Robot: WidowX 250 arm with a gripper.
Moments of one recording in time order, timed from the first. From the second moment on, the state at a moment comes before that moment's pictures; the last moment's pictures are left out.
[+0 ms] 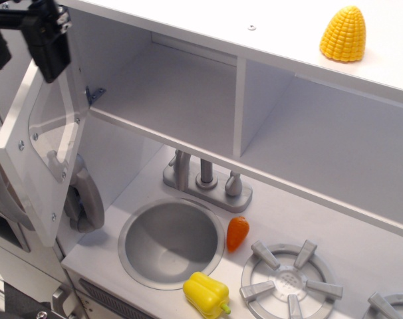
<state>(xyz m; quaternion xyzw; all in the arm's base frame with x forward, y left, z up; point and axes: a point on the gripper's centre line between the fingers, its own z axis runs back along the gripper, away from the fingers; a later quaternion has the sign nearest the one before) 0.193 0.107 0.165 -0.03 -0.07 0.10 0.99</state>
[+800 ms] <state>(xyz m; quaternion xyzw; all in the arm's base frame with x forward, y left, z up) 0.196 0.087 0.114 -0.01 -0.06 0.15 0.99</state>
